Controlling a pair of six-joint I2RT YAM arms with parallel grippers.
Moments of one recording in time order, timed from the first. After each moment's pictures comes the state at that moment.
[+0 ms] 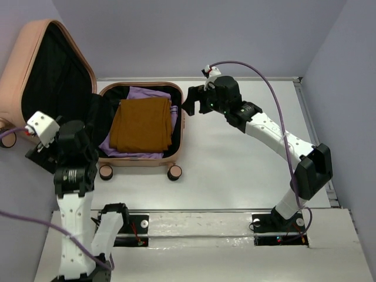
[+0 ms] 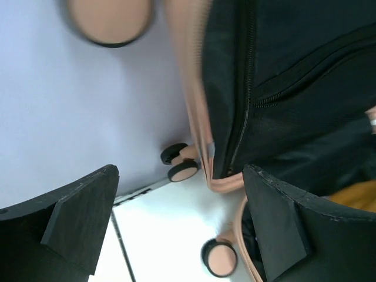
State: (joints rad) left arm 0.05 0.70 1.13 -0.78 -1.01 -0.37; right arm 0.65 1.67 1.52 -0.19 -0.10 0.31
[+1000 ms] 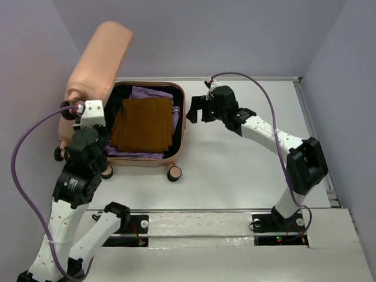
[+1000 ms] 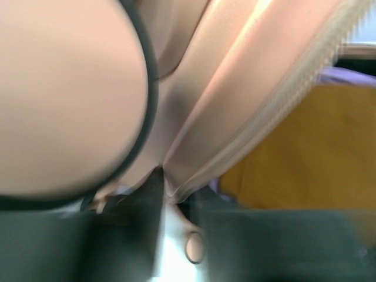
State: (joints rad) left arm -0.36 0.67 1.07 -0.61 -0.71 0.09; right arm 0.61 1.71 1.37 -0.13 -0.10 0.37
